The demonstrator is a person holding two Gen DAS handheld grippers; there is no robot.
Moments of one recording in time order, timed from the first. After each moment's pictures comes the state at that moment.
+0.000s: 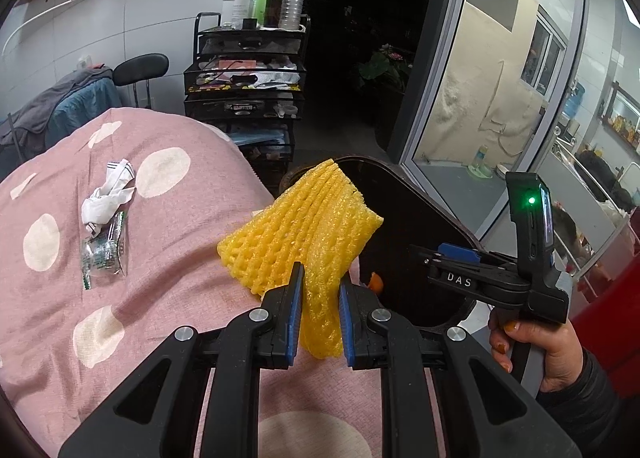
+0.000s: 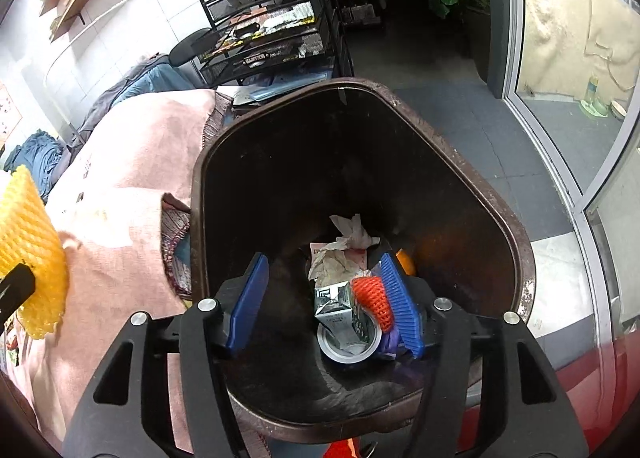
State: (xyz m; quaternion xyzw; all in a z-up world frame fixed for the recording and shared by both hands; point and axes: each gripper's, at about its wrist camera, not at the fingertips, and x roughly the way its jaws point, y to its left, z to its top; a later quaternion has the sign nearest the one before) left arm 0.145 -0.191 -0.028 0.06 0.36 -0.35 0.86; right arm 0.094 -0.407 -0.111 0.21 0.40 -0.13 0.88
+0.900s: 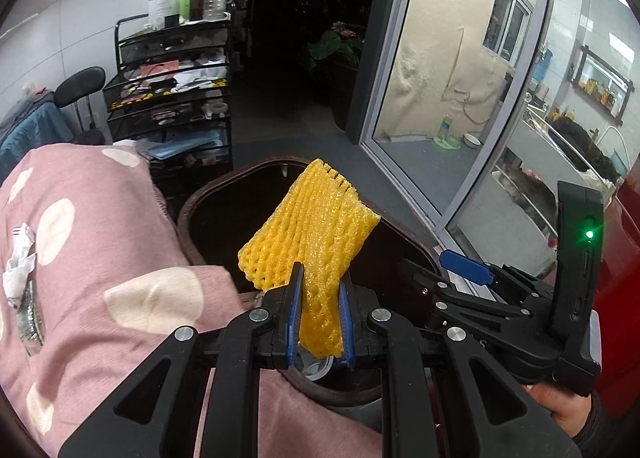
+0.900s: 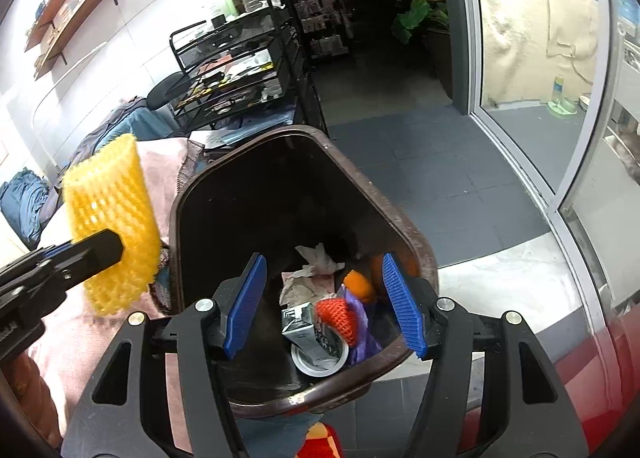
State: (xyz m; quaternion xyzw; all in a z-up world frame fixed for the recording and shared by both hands) left arm 0.150 -0.297 -0.032 0.10 0.38 -0.42 0.82; right arm 0.053 -0.438 -0.088 0.23 0.35 -0.19 0.89
